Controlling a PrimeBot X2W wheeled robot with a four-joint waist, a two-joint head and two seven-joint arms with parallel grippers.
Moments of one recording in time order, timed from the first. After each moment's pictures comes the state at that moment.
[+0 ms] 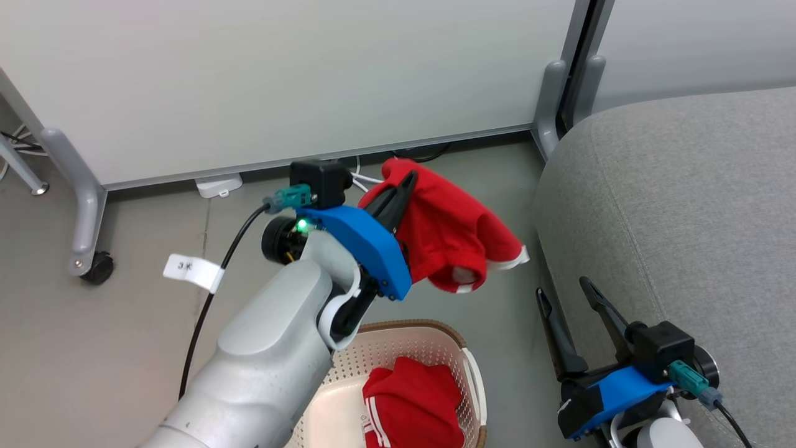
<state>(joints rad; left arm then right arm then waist) -0.76 0.05 -0.77 0.75 -0.92 -0.13 -0.06 -0.14 -0.05 0.12 0.27 0.12 0.13 -0.19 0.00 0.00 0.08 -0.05</state>
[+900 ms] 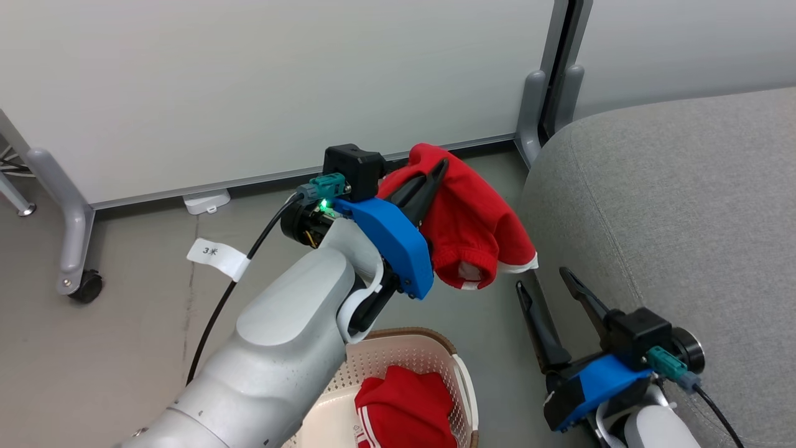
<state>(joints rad) -0.84 0.05 -0.88 0.73 -0.88 -0.12 -0.09 -0.14 -0.05 0.16 0.24 0.09 0.13 -0.14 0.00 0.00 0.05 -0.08</state>
